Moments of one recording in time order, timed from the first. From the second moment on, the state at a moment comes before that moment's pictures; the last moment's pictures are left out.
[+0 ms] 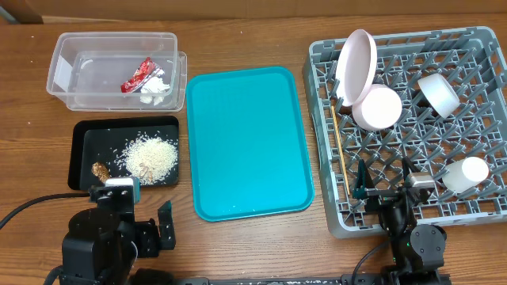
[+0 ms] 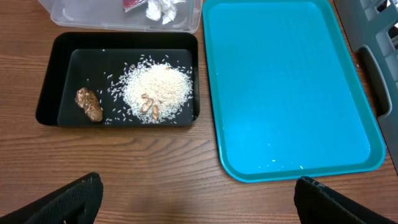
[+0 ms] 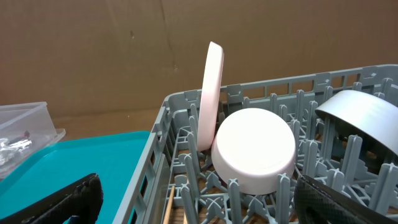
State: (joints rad) left arm -0.18 0.56 1.08 -1.31 -0.10 -0.20; right arm 0.12 0.01 0.02 -0.03 0.01 0.15
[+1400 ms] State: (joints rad) left arm -0.05 0.03 0.17 -0.27 -0.04 -0.24; right arm 0.12 0.01 0.02 -0.03 0.01 0.15
